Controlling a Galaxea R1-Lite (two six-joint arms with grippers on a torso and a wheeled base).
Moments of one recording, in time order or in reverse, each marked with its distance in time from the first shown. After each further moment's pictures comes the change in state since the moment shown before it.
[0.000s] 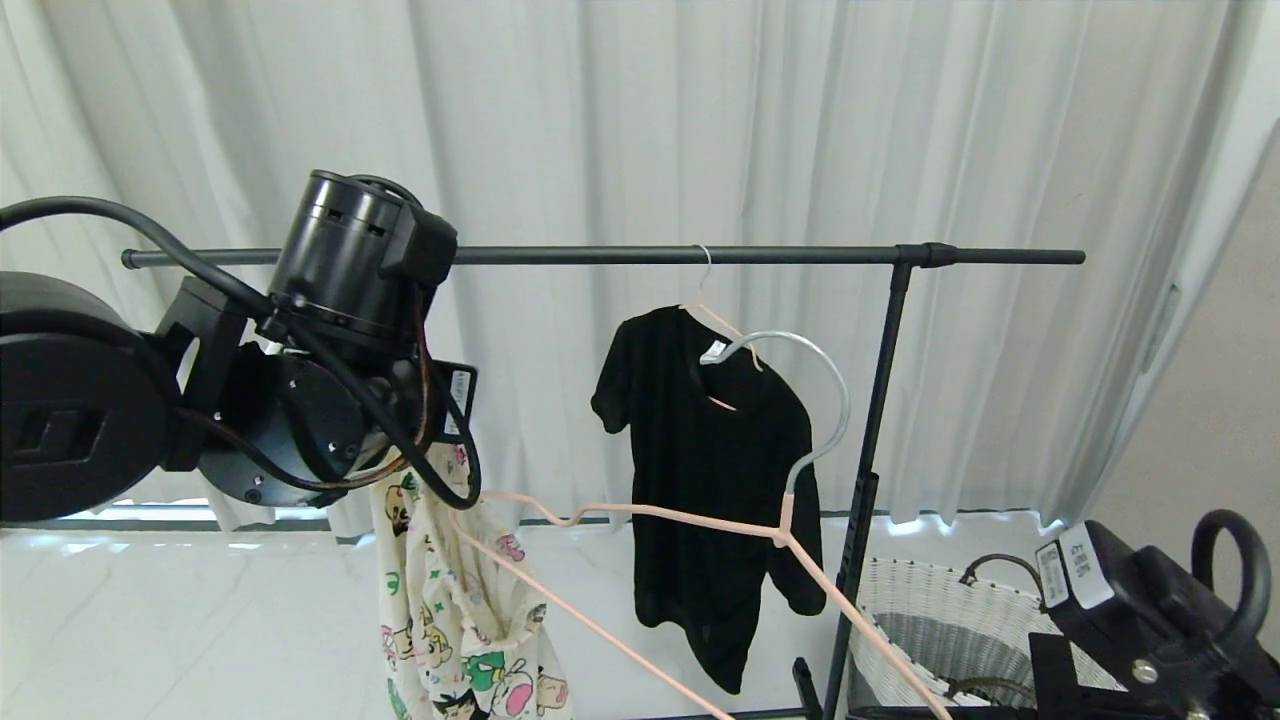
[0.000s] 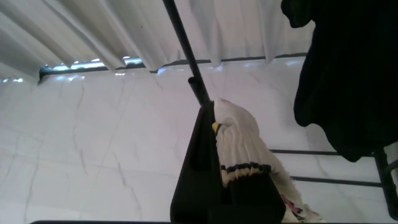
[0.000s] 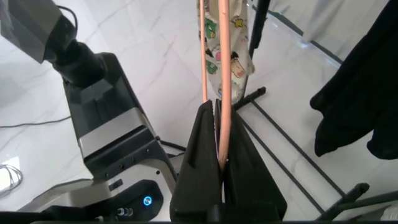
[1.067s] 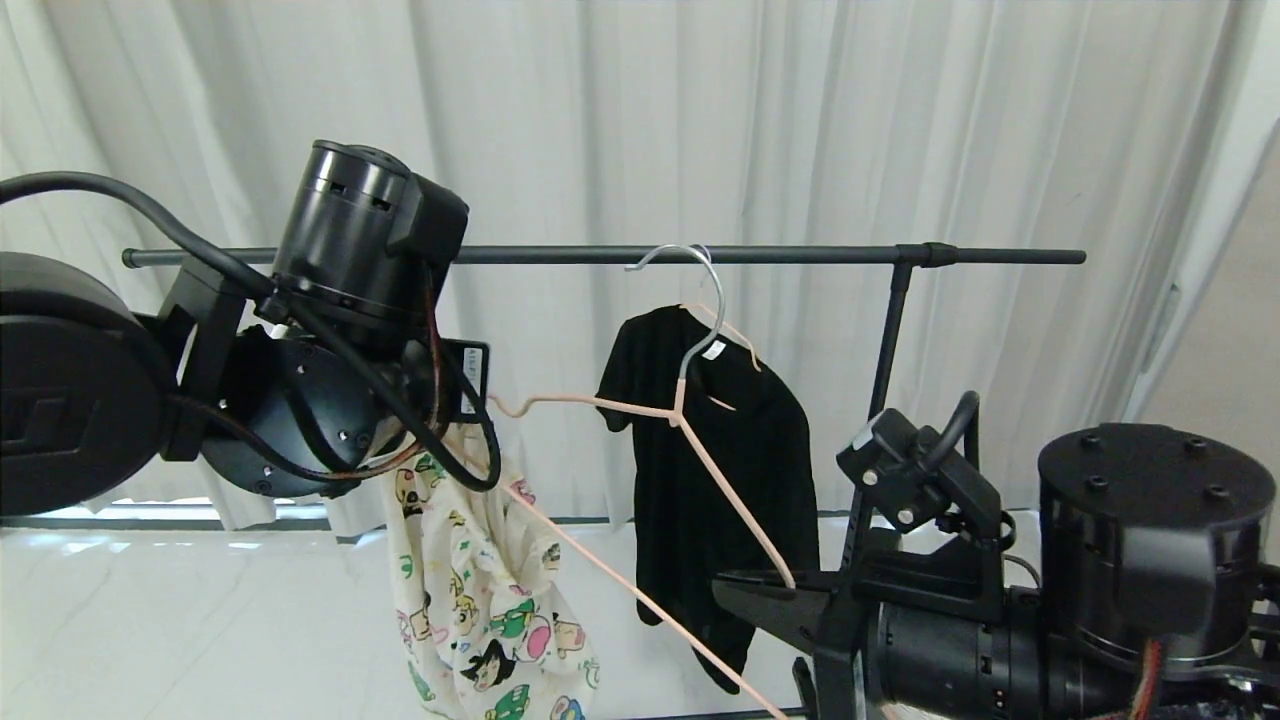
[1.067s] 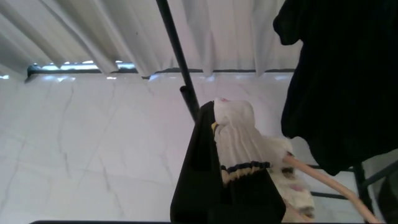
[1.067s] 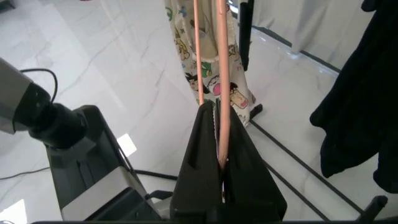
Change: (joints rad) left arm -0.044 0.003 -0.041 -0.001 0.030 -0.082; right arm -0.077 0.296 -0.186 -0.181 0.000 0.059
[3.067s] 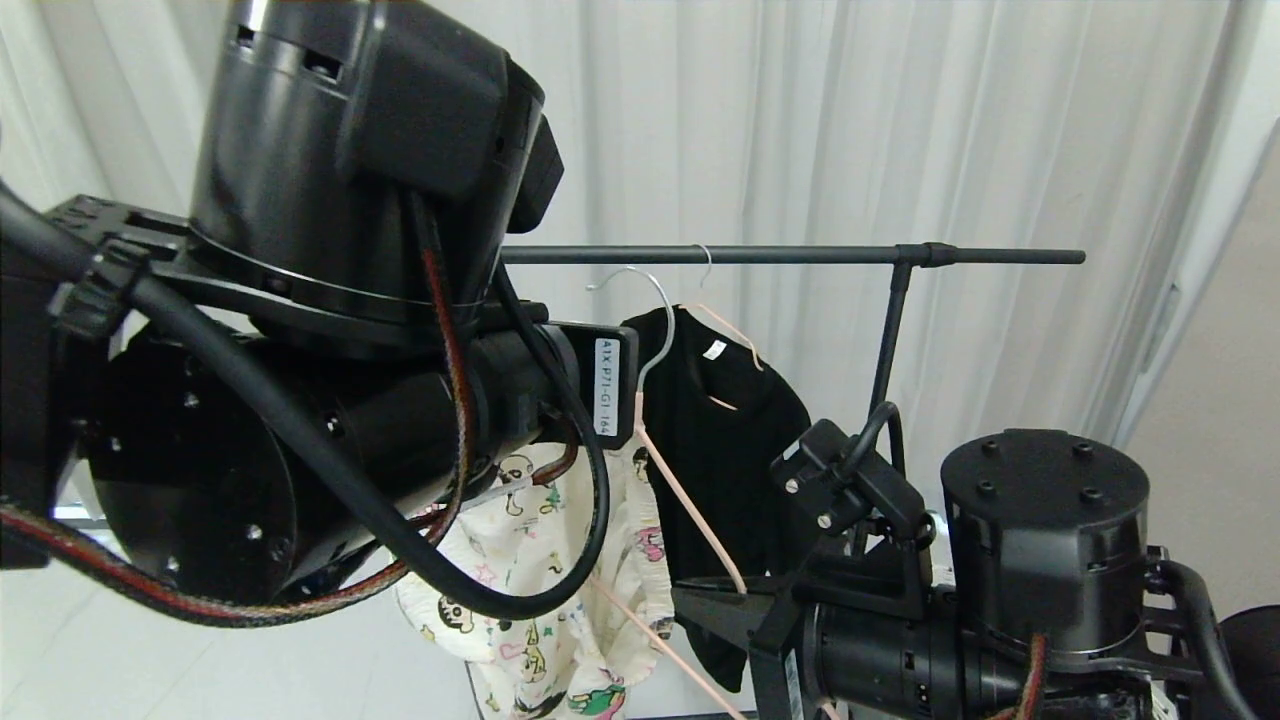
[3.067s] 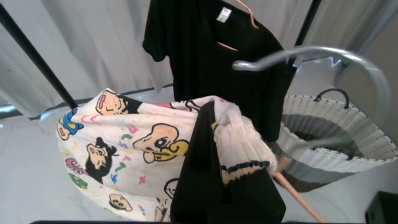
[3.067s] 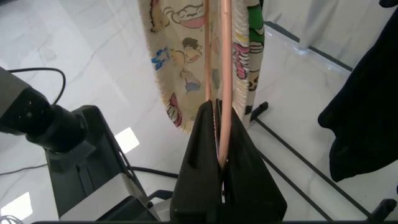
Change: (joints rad) left arm -0.320 -0.038 -0.091 -0.003 -0.146 -0.071; right arm 0.022 0.091 -0.061 -0.002 -0.002 0.006
